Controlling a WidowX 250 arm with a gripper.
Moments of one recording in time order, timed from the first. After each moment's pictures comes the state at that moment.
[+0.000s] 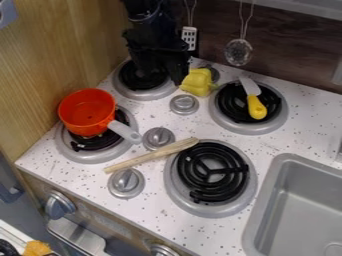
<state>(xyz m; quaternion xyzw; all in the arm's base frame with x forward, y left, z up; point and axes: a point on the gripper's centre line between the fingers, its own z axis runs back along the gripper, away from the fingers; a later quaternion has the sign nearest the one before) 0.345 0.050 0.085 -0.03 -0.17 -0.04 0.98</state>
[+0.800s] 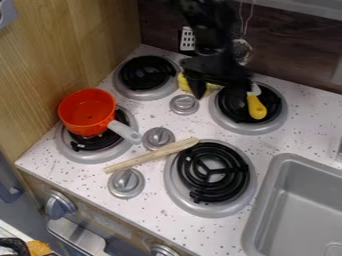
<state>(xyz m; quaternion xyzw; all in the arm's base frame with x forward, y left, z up) 0.379 -0.035 0.051 -0.03 -0.20 0.01 0.98</state>
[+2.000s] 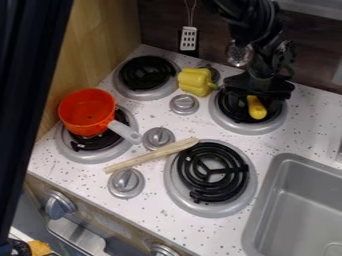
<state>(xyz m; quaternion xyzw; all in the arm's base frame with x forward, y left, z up) 0.449 -0.068 -0.004 0.02 -0.24 0.14 0.96</state>
